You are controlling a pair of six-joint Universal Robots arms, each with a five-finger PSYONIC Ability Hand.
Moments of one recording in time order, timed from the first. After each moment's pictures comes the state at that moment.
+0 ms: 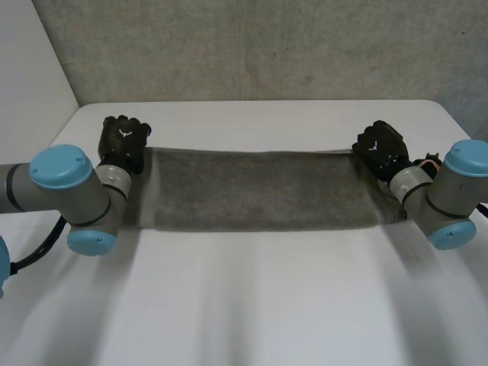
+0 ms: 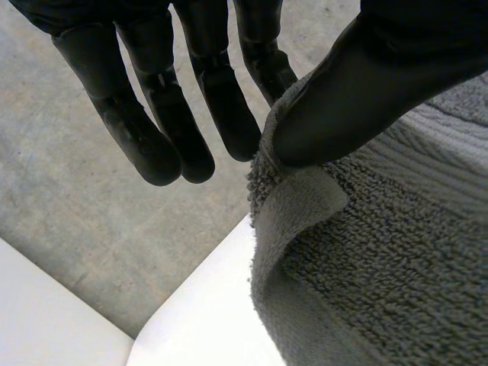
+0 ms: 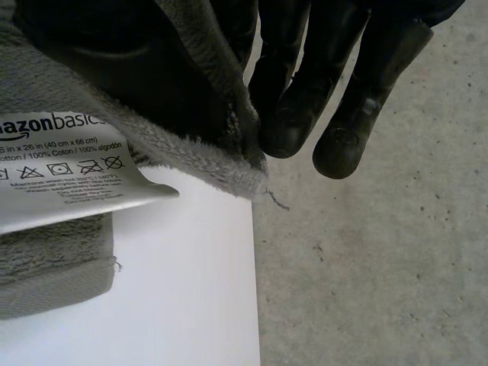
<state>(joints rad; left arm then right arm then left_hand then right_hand) 4.43 -2.40 -1.24 3.71 -1.55 3.64 1.70 -0.62 1.10 -0.45 1.15 1.98 1.47 1.51 1.55 1.52 1.50 1.34 1.34 1.35 1.35 1.19</state>
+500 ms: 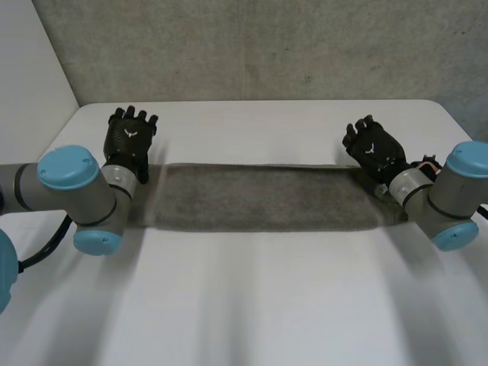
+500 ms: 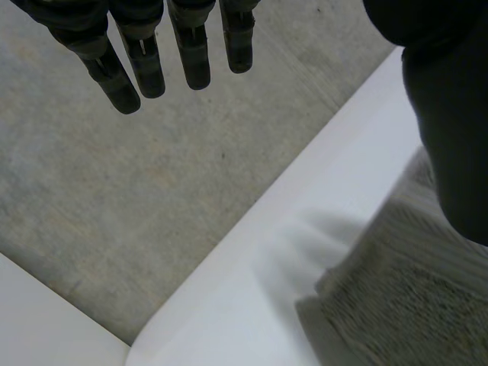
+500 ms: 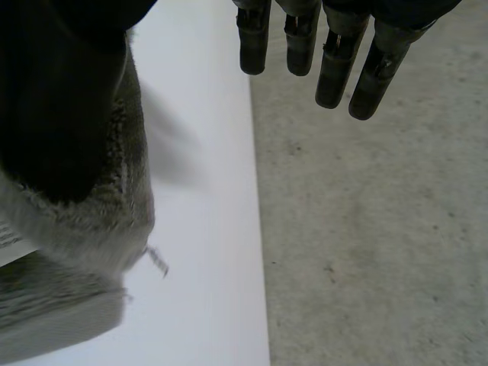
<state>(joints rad) 4.41 -2.41 -1.22 3.71 -1.56 3.66 1.69 -0.62 1.10 -0.45 1.09 2.02 0.27 0.27 0.25 0.27 0.23 0.24 0.25 0.25 0.26 0.07</state>
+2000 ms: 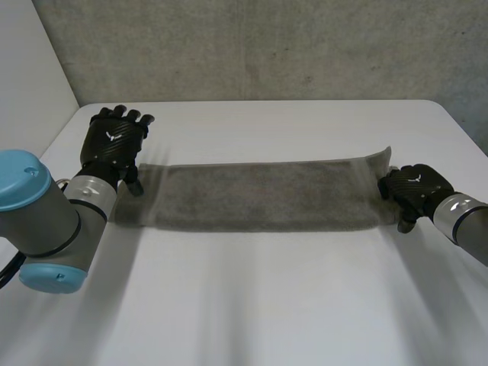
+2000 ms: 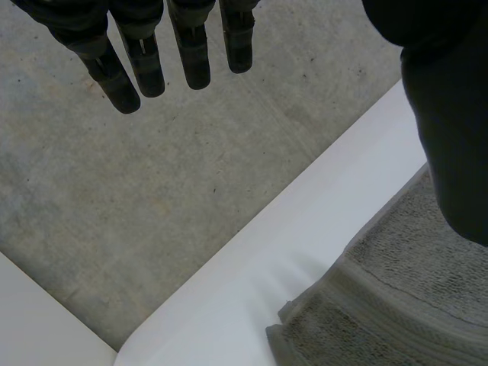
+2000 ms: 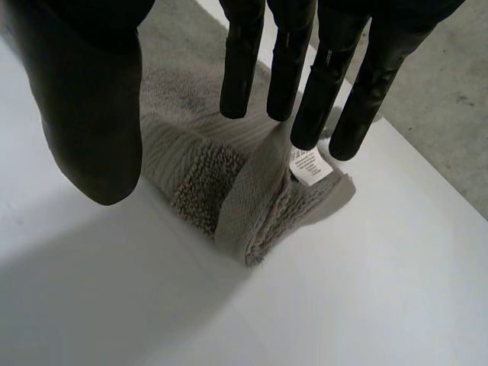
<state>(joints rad) 4.41 -1.99 -1.66 3.70 -1.51 3.55 1.60 -1.04 1.55 -0.06 1.20 2.48 0.27 0.26 0.25 0.27 0.23 0.60 0.59 0.60 0.60 0.43</state>
